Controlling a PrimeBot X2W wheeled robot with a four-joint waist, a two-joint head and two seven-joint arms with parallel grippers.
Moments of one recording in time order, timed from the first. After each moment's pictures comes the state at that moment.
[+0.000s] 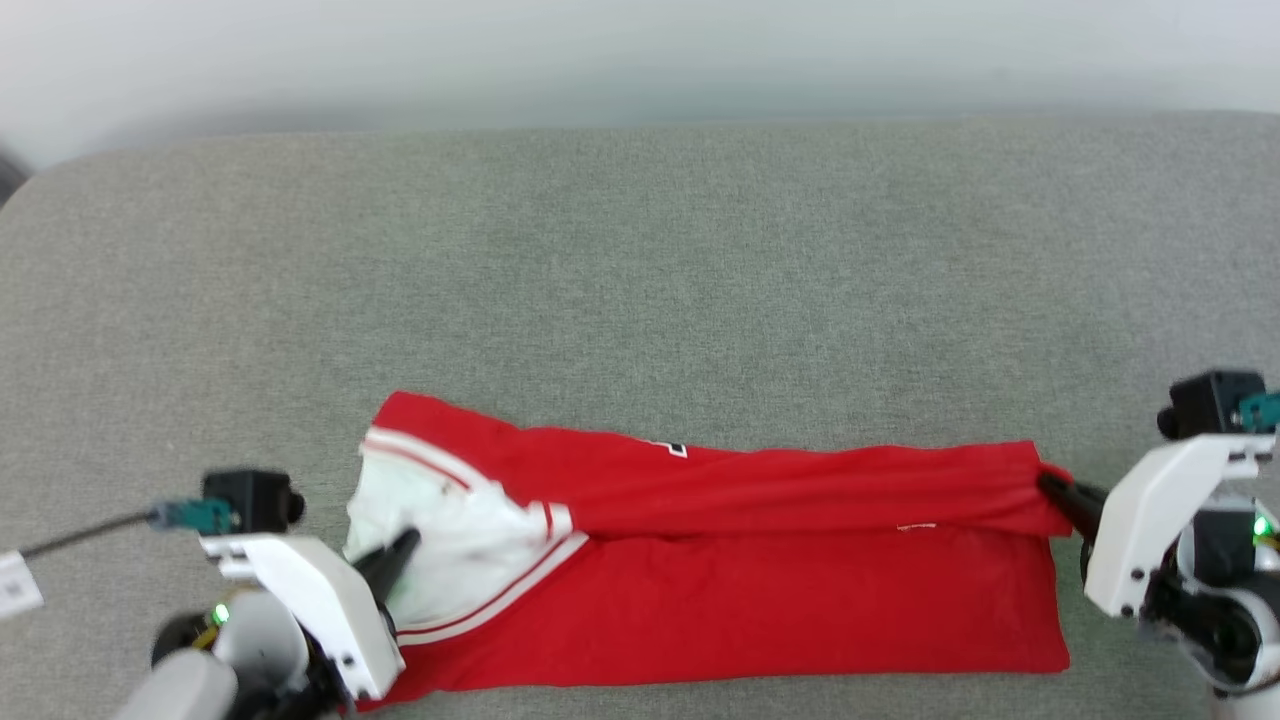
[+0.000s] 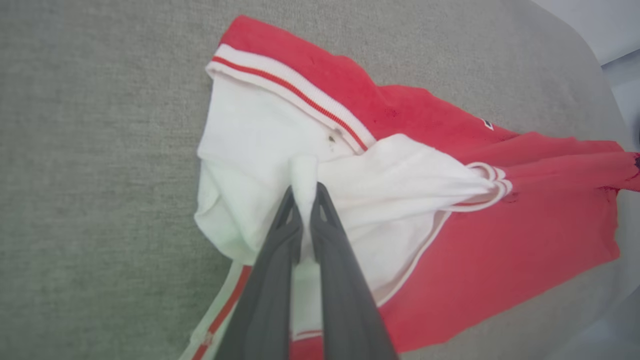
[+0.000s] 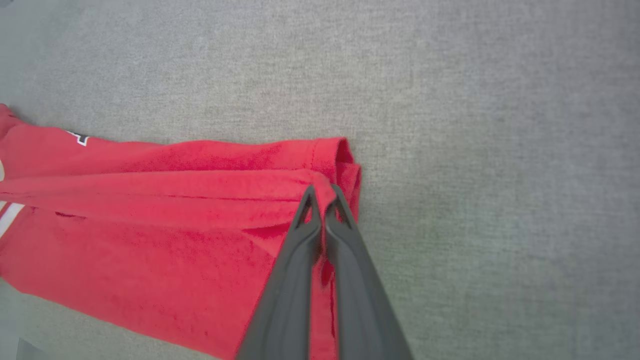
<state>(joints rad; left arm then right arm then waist) -0.21 0.58 -0.43 0.07 -0.99 0.11 0.33 -0.25 -0.25 -0.05 0.11 0.49 0.13 0.77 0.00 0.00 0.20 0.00</state>
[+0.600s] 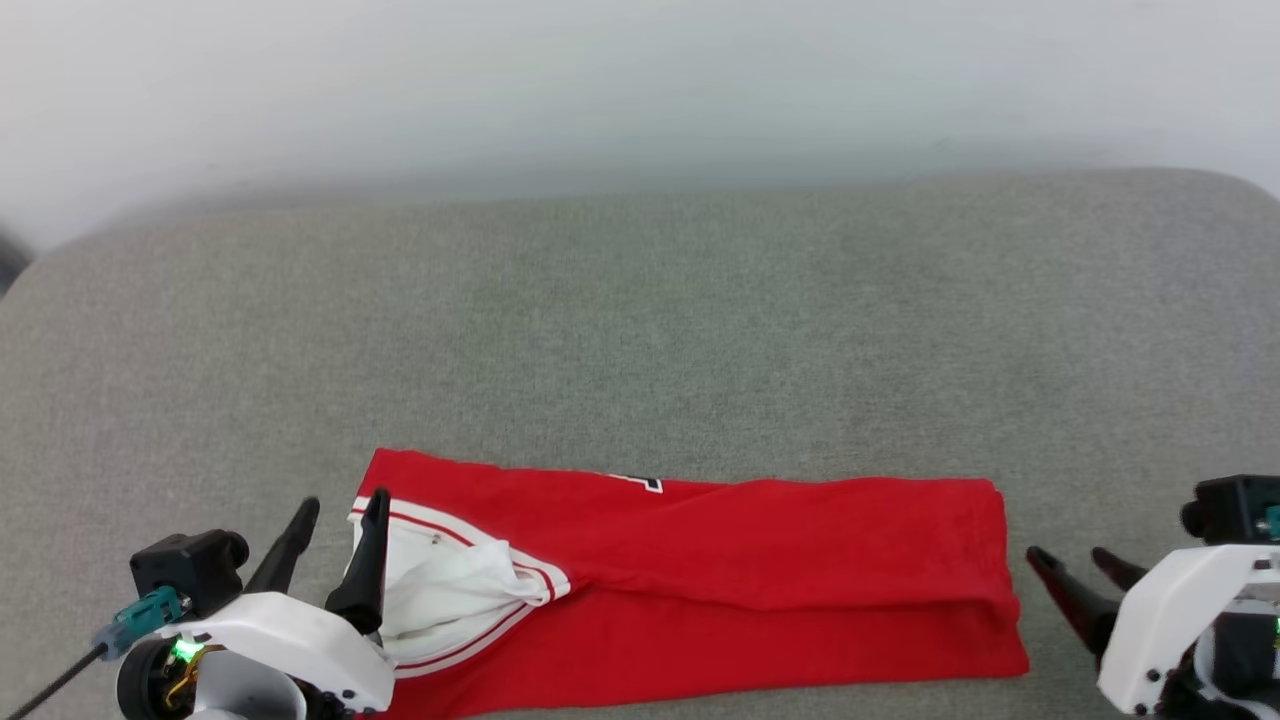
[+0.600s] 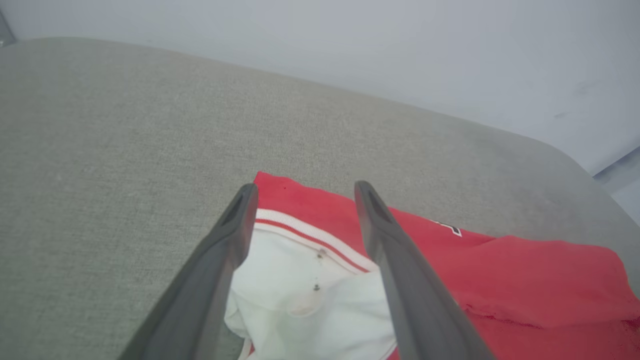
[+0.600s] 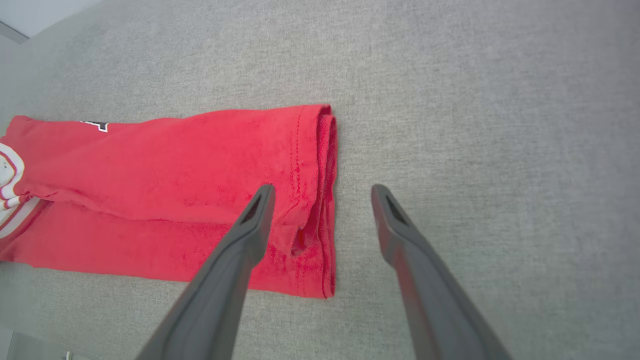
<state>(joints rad) -0.05 0.51 -0.38 0.02 -0.86 0.19 -0.04 -0.02 -0.22 -0.07 0.01 0.49 0.13 0.65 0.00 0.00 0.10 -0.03</state>
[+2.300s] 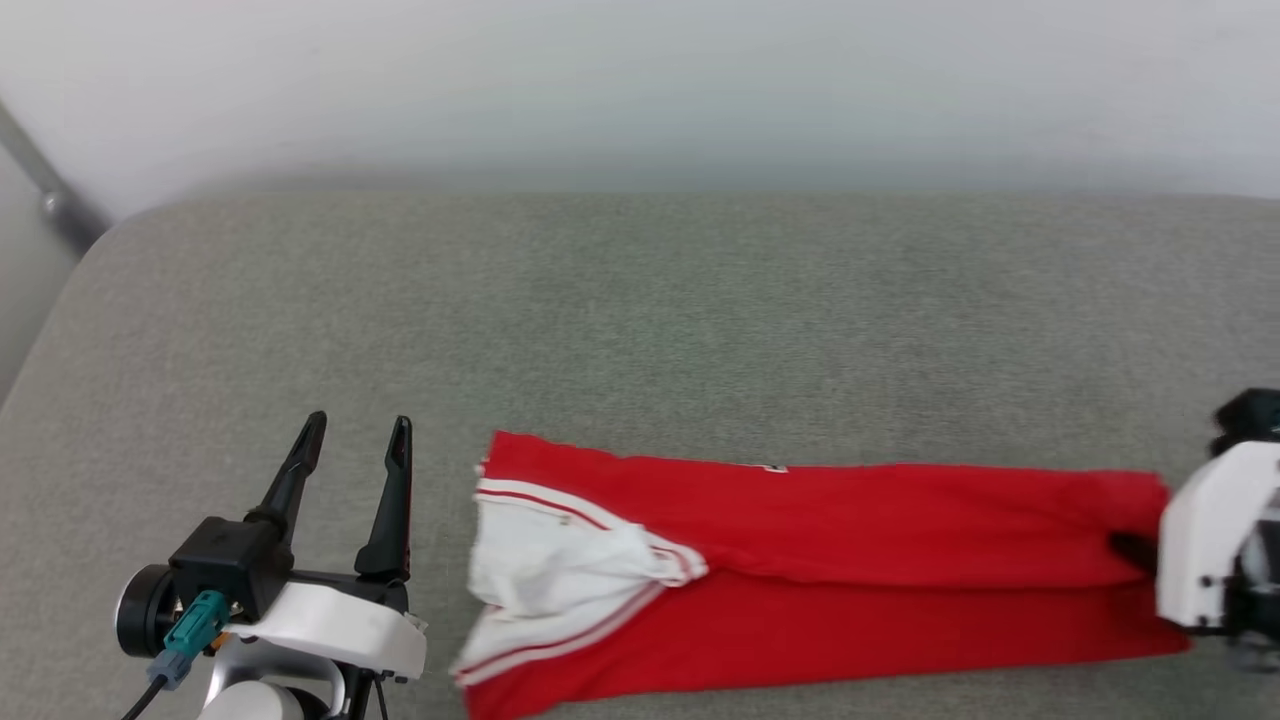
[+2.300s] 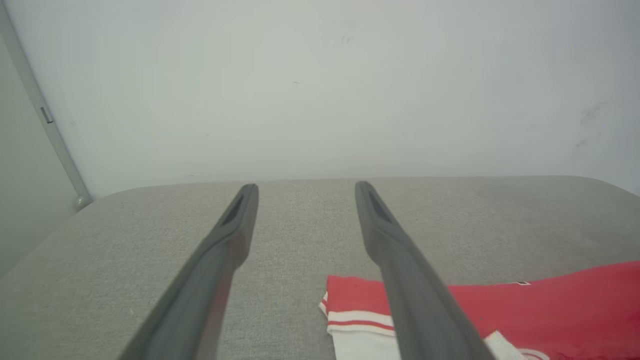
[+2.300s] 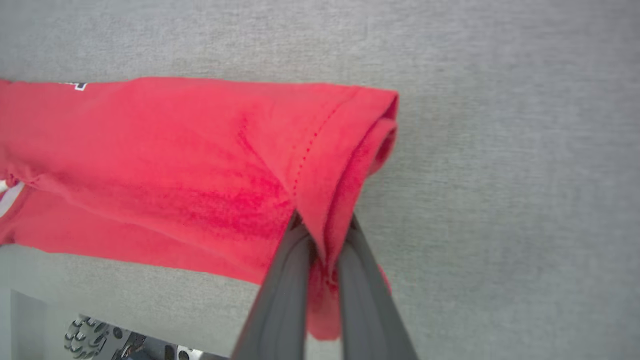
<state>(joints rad) -0.10 0.44 -0.37 -0.04 -0.52 0.21 -0.24 -0.23 -0.28 -0.12 0.16 0.46 0.13 1.01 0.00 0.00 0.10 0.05</state>
